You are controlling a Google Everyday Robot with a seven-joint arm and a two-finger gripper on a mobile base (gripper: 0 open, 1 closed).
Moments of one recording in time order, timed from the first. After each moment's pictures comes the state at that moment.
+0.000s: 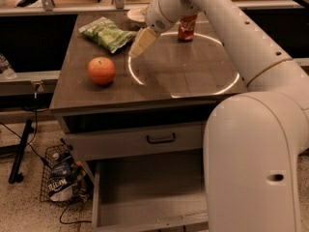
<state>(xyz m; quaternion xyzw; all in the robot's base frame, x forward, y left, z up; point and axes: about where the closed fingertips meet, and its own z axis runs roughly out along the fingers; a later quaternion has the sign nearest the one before) 0.783 0.038 0.904 -0.62 0.66 0.13 0.40</state>
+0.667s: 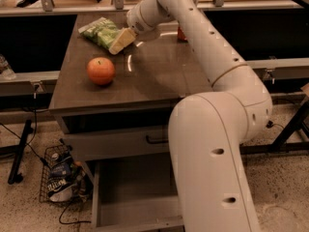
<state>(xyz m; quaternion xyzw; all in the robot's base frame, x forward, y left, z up) 0.841 0.099 0.881 -0.57 0.68 0.17 0.43</state>
